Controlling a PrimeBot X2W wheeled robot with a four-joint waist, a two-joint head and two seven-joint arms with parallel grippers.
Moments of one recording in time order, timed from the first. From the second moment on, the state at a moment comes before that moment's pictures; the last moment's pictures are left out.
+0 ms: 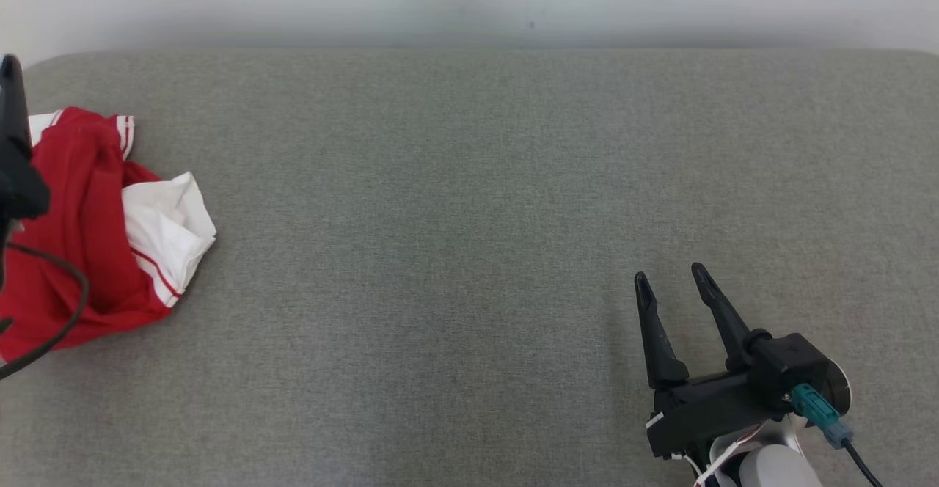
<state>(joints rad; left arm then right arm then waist) -1.03 0.42 -0.07 0.74 -0.37 -0.03 0.04 -0.18 -0.07 0.25 0.07 0.09 0.13 -0.19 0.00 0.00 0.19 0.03</state>
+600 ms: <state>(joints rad) -1.02 0.46 -0.12 1.11 -0.40 -0.10 0.22 -0.21 -0.06 0.24 0.07 0.09 0.13 -0.19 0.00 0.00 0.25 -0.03</state>
